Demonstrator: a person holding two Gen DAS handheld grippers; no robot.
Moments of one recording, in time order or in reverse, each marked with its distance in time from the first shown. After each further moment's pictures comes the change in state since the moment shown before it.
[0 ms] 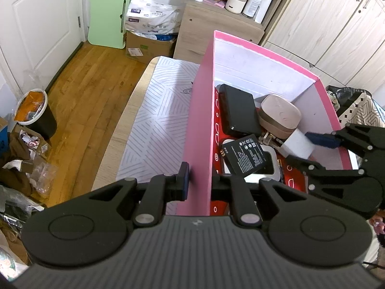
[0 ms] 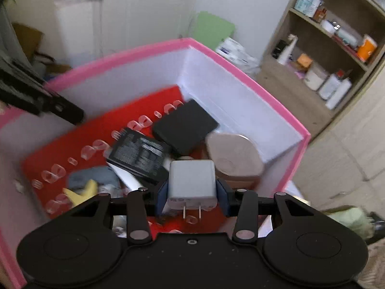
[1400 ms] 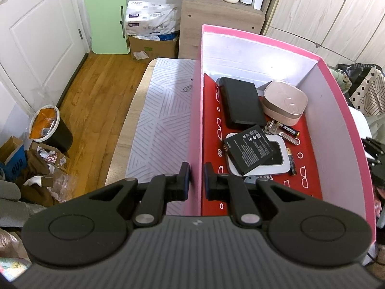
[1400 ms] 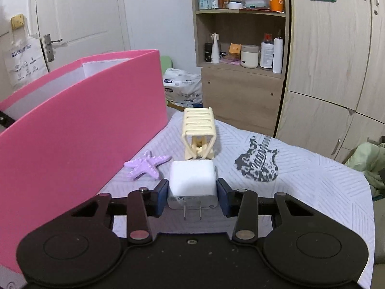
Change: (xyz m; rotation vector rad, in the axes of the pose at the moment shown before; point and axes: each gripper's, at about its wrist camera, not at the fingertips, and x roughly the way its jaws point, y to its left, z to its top) left arm 0.001 -0.021 0.002 0.114 0.031 0.094; right arm 0.019 -0.097 -0.163 0.447 -0.285 0.028
